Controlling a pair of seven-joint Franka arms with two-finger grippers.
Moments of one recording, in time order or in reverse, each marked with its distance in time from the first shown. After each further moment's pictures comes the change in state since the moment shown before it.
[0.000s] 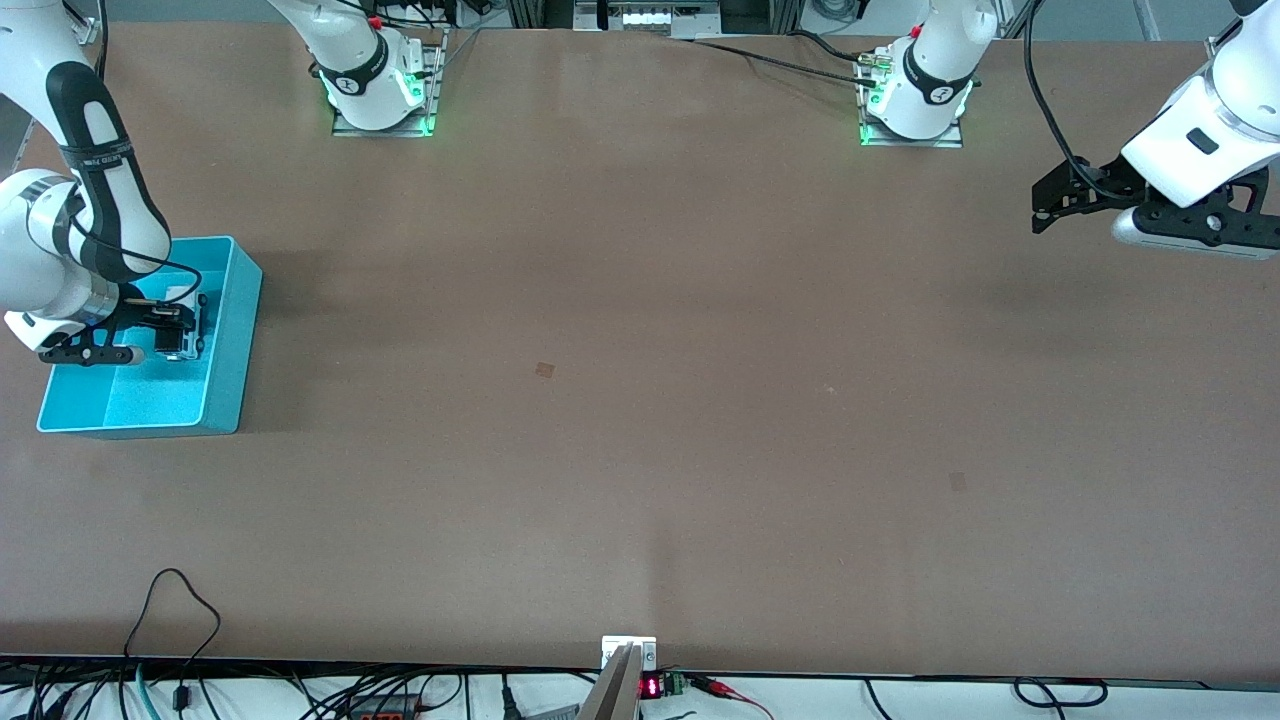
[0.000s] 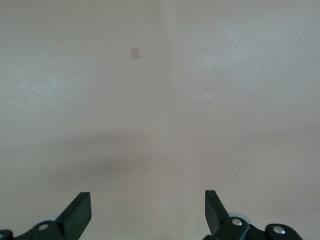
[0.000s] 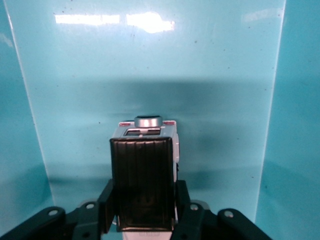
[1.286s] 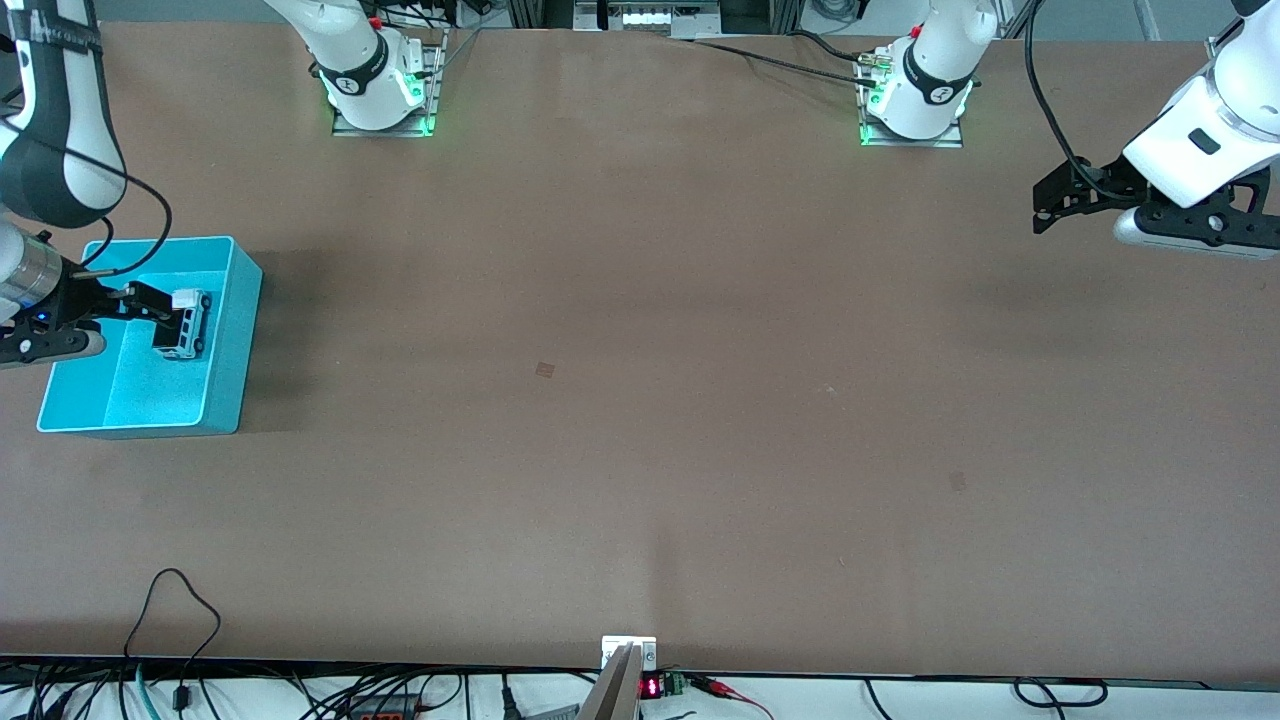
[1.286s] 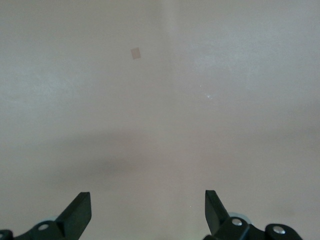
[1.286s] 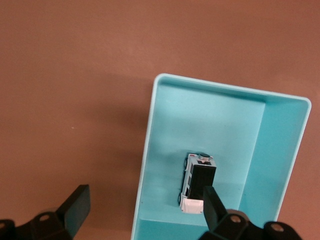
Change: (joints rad) left arm 0.002 0.000 0.000 0.000 0.000 0.000 0.000; right arm 0.206 -0.288 0.024 0.159 0.001 -0.330 -0.007
